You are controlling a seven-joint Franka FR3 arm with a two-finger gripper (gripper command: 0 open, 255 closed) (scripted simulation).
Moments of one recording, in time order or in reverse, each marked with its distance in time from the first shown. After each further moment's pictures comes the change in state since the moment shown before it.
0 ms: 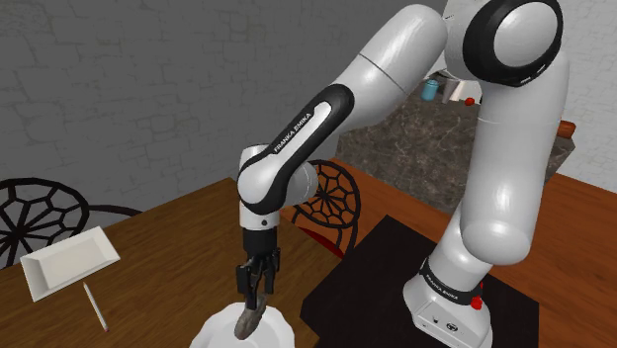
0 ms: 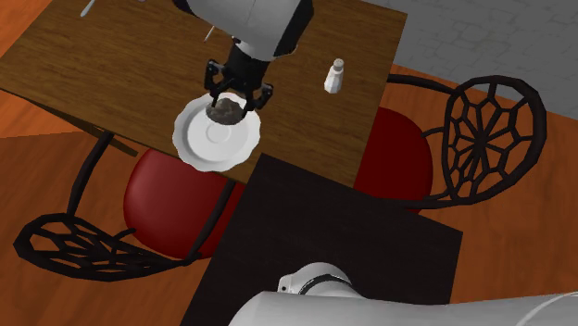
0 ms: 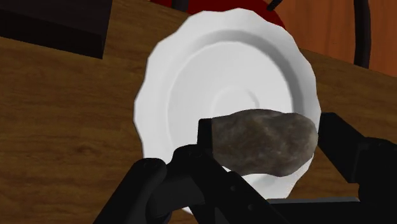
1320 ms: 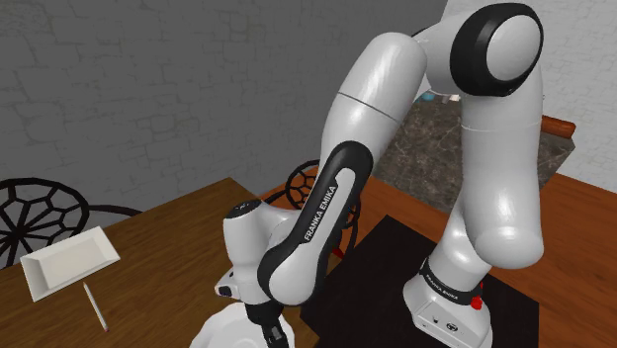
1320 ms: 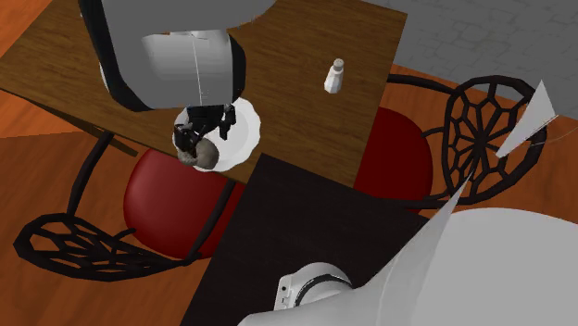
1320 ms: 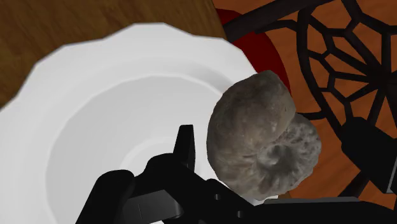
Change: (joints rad) arm 0.196 0.136 0.050 -0.046 -0.365 0.190 -0.406
